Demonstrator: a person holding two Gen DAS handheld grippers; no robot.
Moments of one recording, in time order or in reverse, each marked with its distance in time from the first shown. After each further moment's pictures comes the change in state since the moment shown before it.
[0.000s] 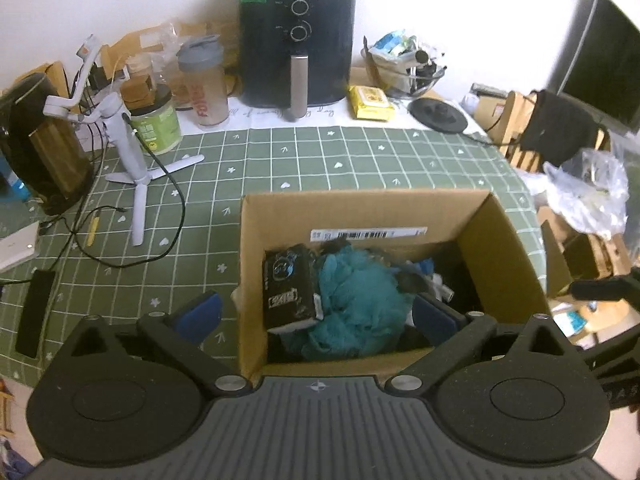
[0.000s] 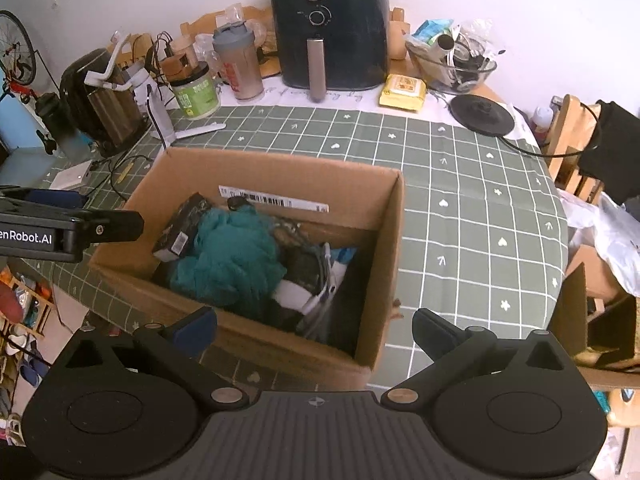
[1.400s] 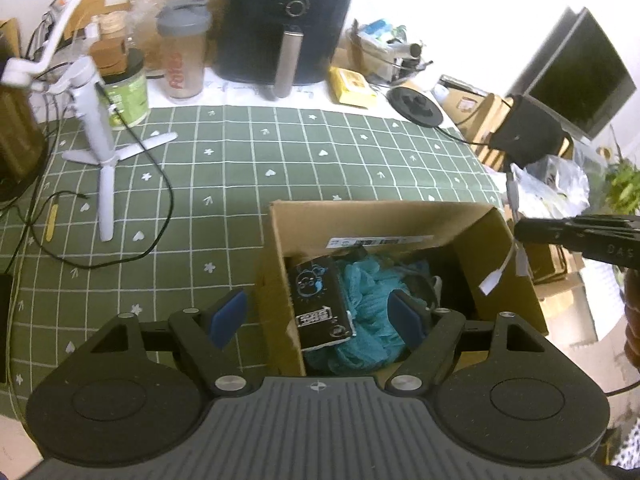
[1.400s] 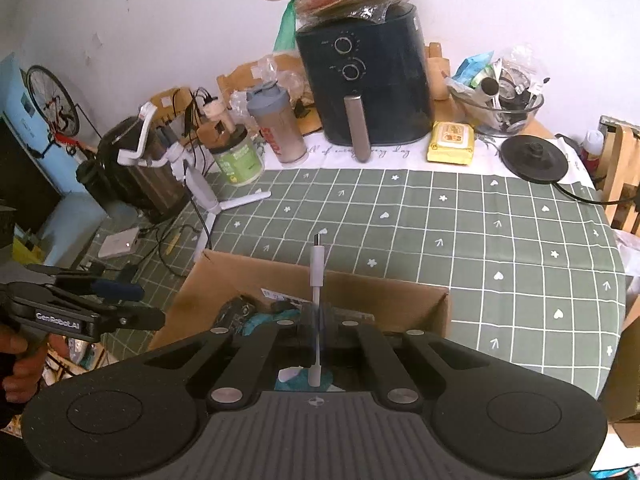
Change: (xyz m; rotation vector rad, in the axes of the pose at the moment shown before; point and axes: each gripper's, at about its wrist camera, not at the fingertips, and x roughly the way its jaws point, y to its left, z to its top) left arm 0.029 0.078 0.028 -0.051 0.091 -0.231; right arm 0.019 -0.015 0.084 0.037 -0.073 0.210
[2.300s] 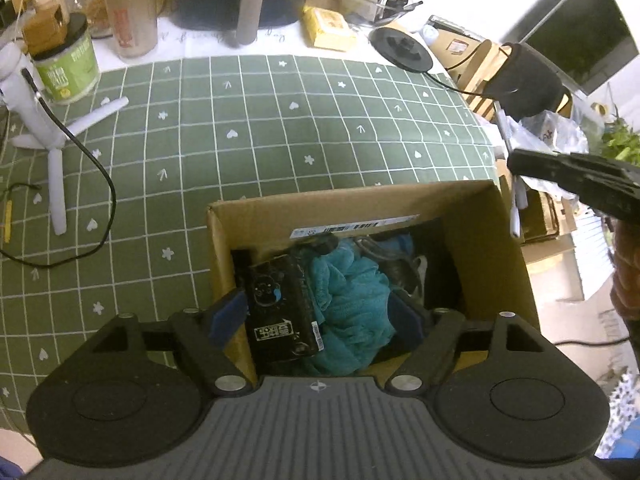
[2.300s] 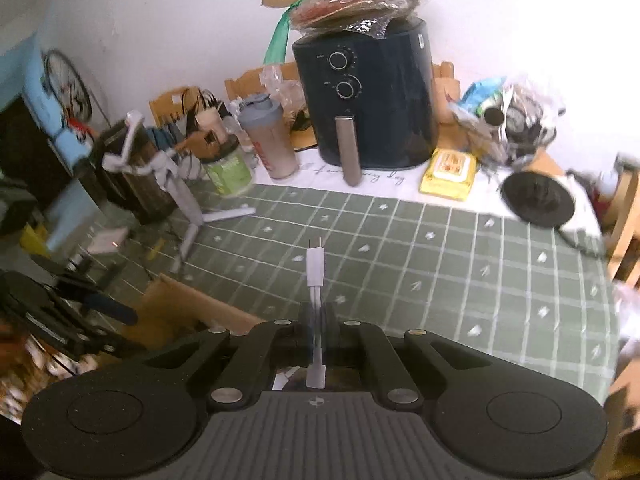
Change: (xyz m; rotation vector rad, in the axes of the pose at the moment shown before) left arm 0.047 -0.018 0.037 0.042 0.213 -0.049; right arm 0.012 -0.052 0.027 -0.067 -0.068 0.035
